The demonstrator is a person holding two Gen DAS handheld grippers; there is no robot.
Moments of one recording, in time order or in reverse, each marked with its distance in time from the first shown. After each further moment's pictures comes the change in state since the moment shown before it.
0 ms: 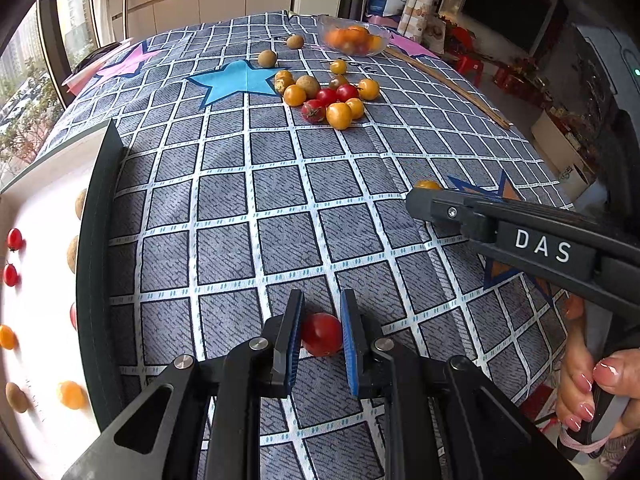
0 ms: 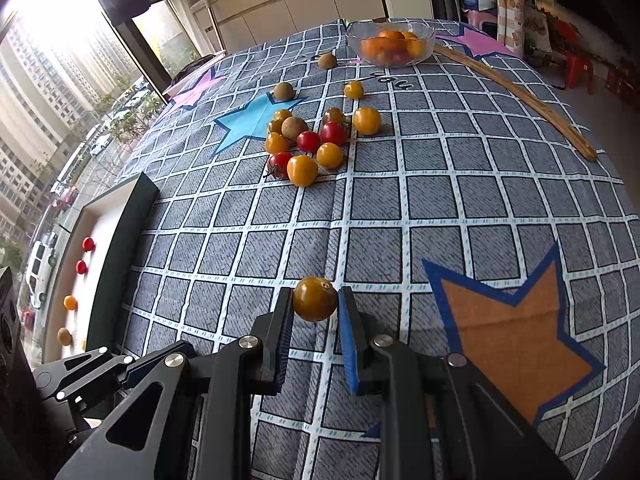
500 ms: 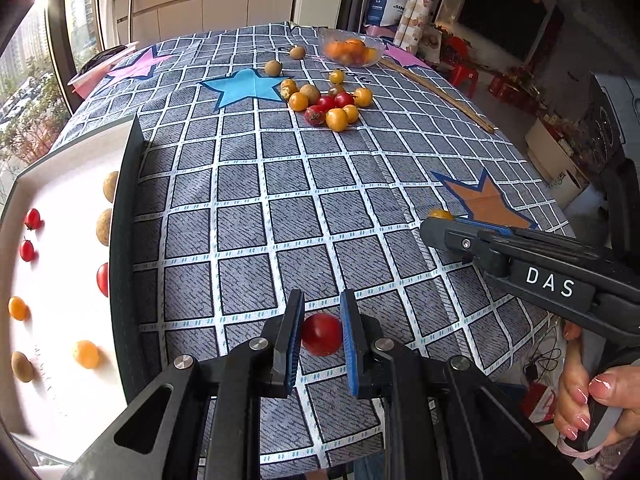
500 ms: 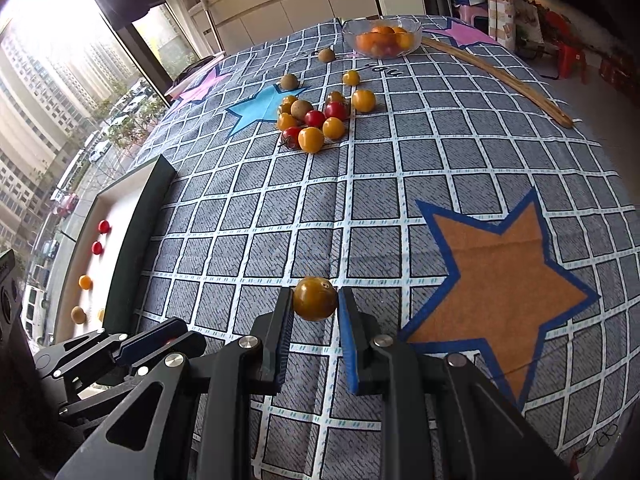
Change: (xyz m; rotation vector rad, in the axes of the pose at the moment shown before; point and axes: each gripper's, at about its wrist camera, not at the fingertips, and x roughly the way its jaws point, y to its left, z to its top) left arm -0.032 0.003 -0.020 -0.008 -0.040 -0.015; right arm -0.026 0.009 -0.032 0.017 0.002 -0.007
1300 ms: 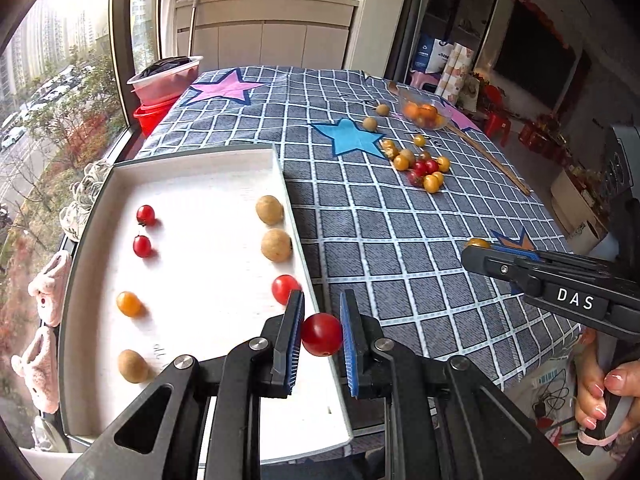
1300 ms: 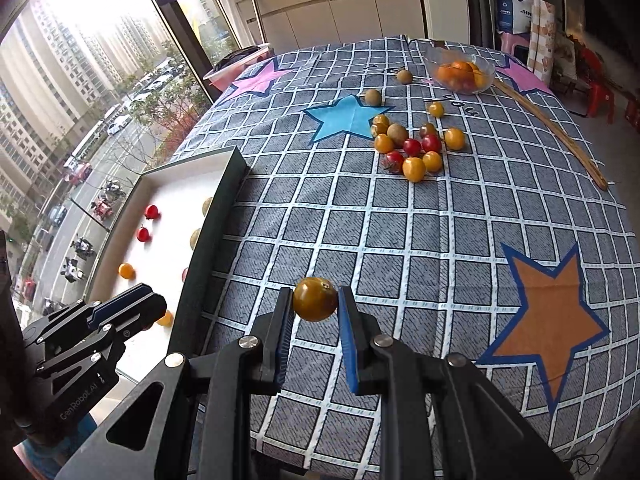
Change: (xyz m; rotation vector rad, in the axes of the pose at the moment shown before) left arm -0.067 0.102 -0.008 -0.126 -0.134 0.094; right arm -0.006 0.096 0.015 -0.146 0.005 0.043
